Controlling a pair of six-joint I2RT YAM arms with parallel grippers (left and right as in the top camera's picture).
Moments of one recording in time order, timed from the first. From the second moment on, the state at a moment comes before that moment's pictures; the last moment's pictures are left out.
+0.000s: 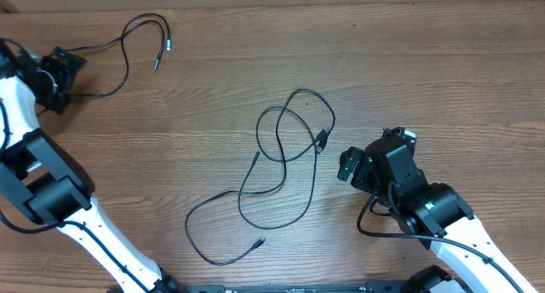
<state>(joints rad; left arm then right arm) 0.59 2.36 2.02 -0.79 0.48 -0.41 0.48 1.04 0.73 -0.68 0.16 0.80</state>
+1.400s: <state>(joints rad) 0.39 2.43 2.03 -0.95 -0.09 0.14 0.48 1.04 0.73 -0.66 0.16 0.80</state>
